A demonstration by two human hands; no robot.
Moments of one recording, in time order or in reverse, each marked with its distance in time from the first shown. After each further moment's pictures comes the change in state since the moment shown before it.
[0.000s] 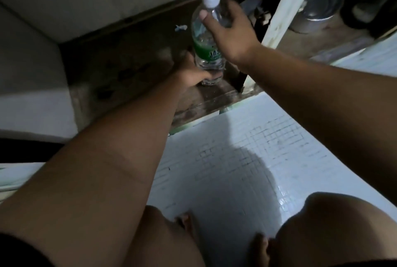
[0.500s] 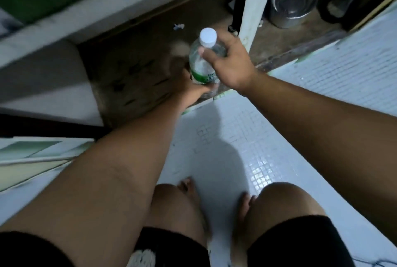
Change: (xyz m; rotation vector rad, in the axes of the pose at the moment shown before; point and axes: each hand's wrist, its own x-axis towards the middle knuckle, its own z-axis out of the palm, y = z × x) left_hand -0.133 0.040 0.011 -0.038 0.166 0.005; right_hand -0.097 -0.073 -0.058 -0.006 -0.110 -0.012
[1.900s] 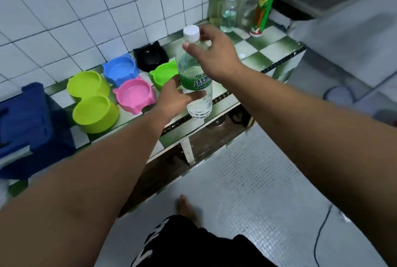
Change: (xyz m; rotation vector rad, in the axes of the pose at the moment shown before) left_hand -0.154 0.540 -0.122 -0.154 -0.170 0.379; right_hand -0.017 -0.500 -0.340 -0.156 0.348 -0.167
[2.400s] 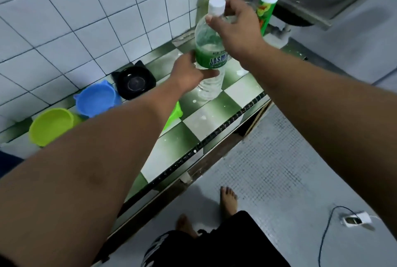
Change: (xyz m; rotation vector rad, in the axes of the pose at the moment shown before) left_hand 0.223 0.042 0.032 0.120 -0.111 0.068; right_hand 0.187 0.065 -0.023 0.029 0.208 0.103
